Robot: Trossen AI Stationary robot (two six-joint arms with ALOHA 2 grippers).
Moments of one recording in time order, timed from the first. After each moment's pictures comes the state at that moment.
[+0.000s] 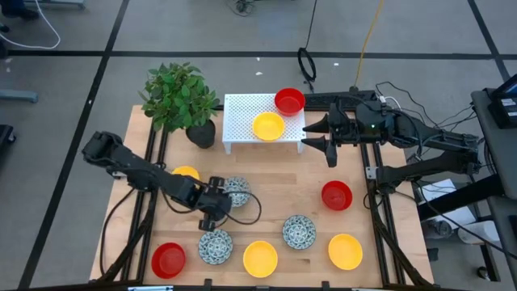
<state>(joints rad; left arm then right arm) -0.39 1.53 1.00 -0.68 -0.18 -0.13 -0.11 1.04 1.27 -0.54 0.00 0.17</state>
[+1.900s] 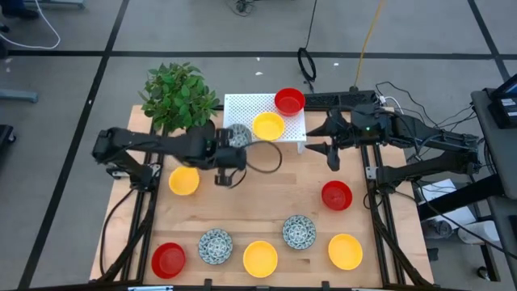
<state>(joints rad) -0.05 1.60 1.49 -1.08 -0.46 0.14 -0.11 1.04 1.27 -0.69 0.00 0.06</state>
